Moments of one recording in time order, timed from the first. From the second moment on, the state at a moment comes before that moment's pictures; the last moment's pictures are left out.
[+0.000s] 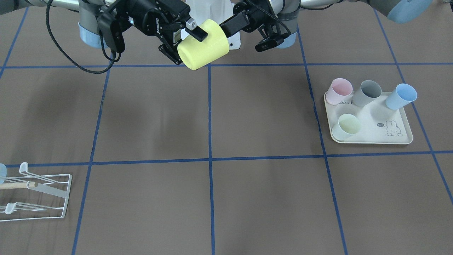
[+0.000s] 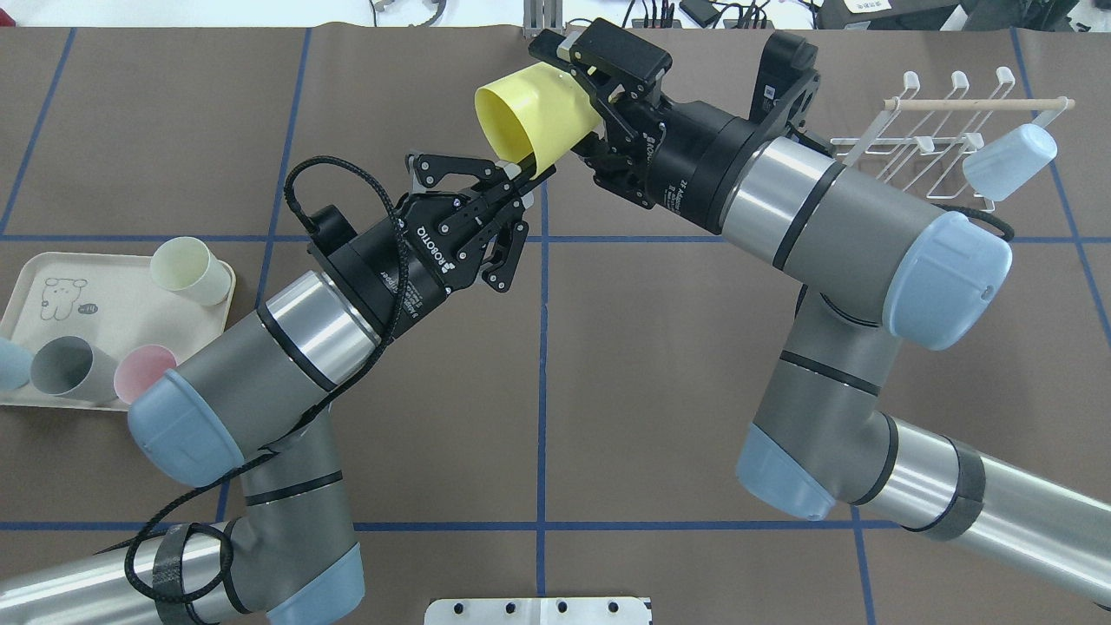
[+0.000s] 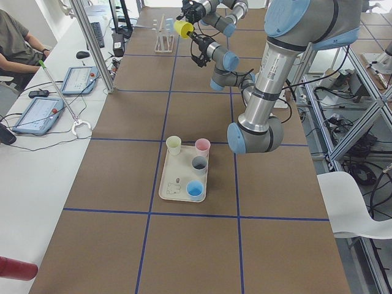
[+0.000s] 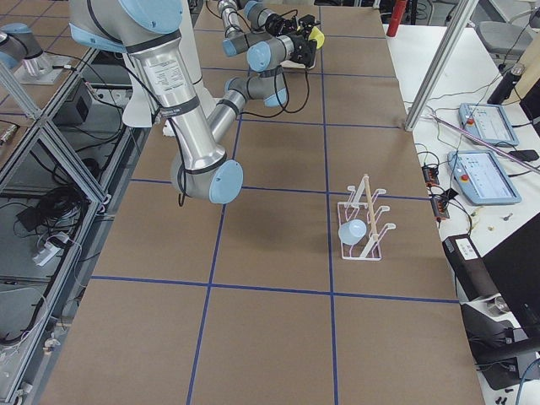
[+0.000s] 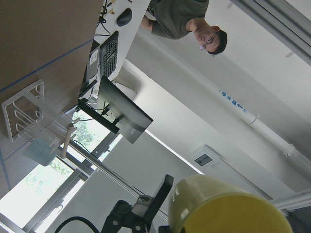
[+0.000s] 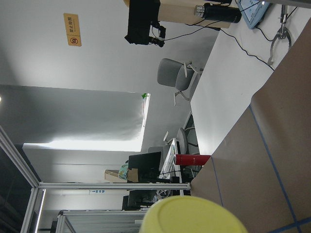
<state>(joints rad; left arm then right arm) -0.37 -2.13 -1.75 -3.07 -1.11 -2.50 0.57 -1.04 1.85 -0.37 1.39 1.94</state>
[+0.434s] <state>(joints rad) -0.37 -2.13 -1.75 -3.09 -1.11 -2.49 0.57 -1.04 1.85 -0.37 1.39 1.94</state>
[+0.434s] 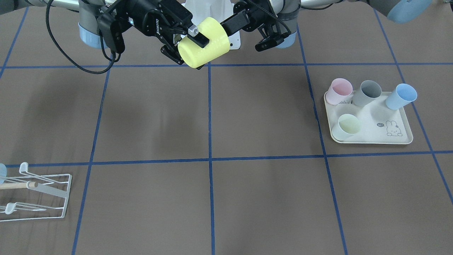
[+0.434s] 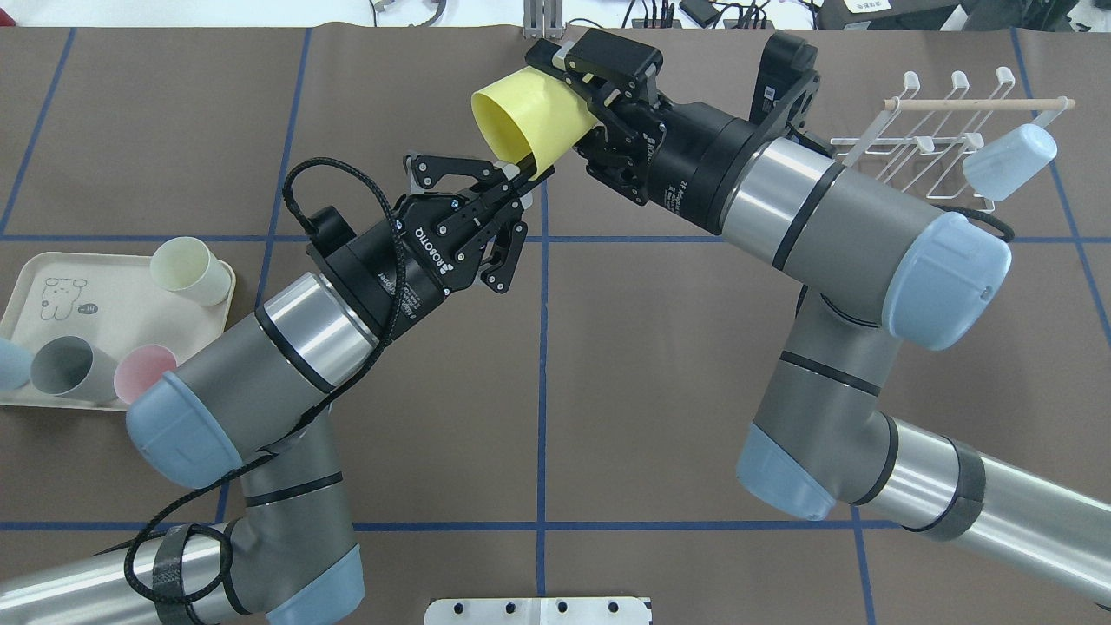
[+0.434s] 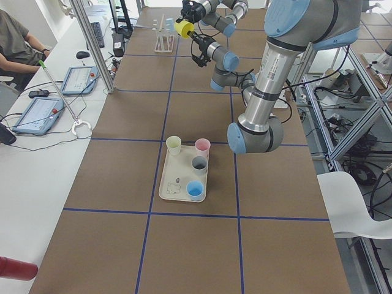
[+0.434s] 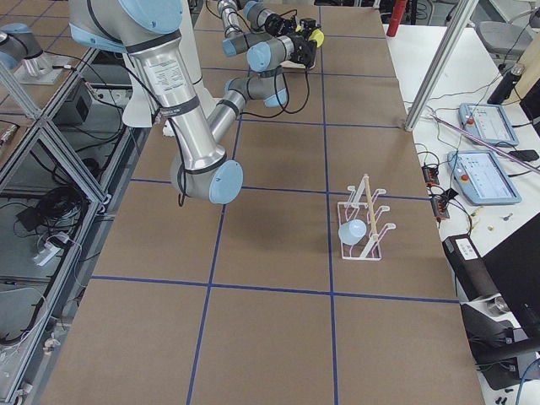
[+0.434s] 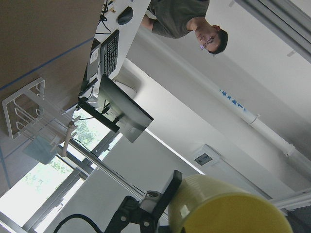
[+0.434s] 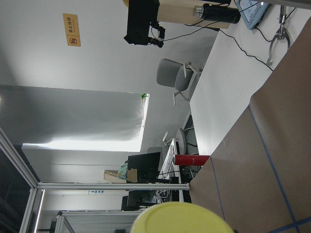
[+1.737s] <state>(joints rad) -0.38 -2.07 -1.80 -3.09 -1.12 -2.24 0.80 -1.09 1.84 -0.37 1.42 1.92</state>
